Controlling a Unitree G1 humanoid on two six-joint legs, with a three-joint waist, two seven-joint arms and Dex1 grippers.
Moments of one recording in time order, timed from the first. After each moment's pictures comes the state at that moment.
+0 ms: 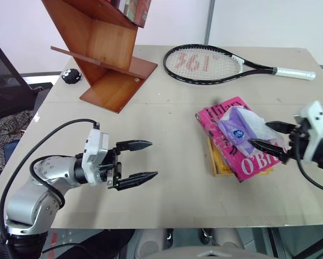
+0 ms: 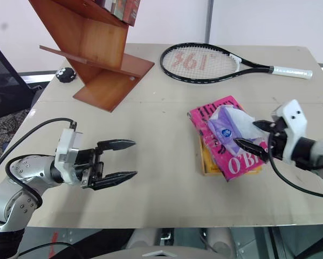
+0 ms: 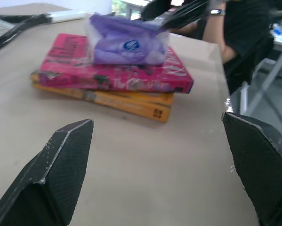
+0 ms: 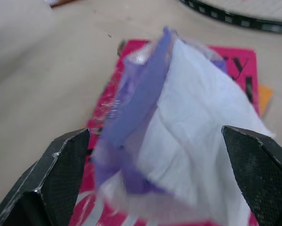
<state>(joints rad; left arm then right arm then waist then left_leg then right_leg) 0.03 0.79 0.22 -0.48 -0.78 0.42 -1.17 -0.13 -0.97 -0.29 -0.48 0.92 0.93 0.49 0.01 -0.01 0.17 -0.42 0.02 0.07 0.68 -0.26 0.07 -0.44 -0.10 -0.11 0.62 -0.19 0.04</state>
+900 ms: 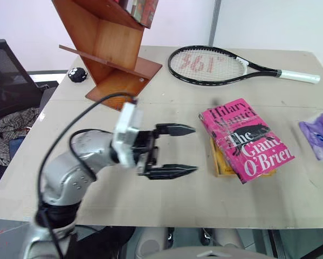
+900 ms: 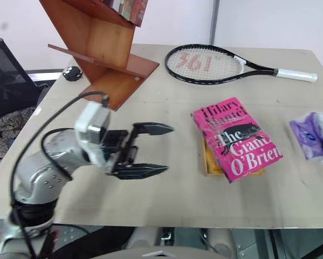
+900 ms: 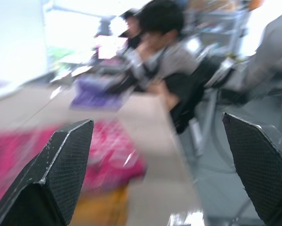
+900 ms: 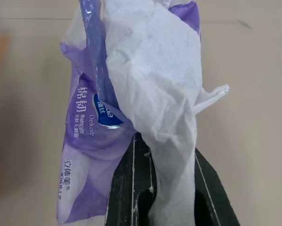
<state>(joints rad) -0.43 0.59 -0.05 -0.56 -0.94 0.62 -1.03 0.07 -0.87 -0.70 -0.04 0.58 0.87 0.43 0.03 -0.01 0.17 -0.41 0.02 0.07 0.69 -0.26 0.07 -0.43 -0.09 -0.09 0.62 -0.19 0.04</state>
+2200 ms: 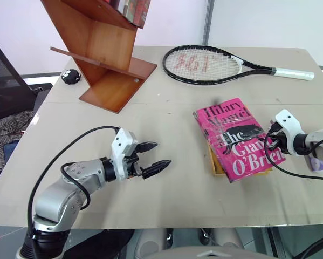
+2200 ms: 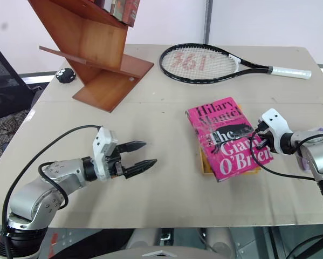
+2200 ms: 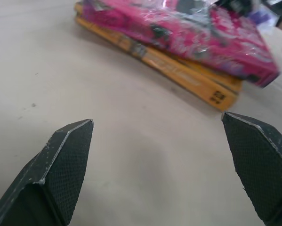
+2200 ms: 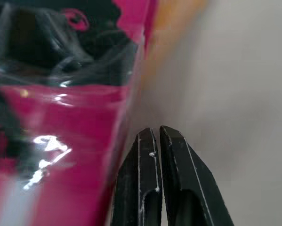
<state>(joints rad) -0.02 0.68 0.08 -0.49 -0.66 0.65 -0.79 -0.40 -0.92 0.07 0.05 0.34 0.77 0.80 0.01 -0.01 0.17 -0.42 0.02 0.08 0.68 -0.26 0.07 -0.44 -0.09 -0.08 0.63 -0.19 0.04</state>
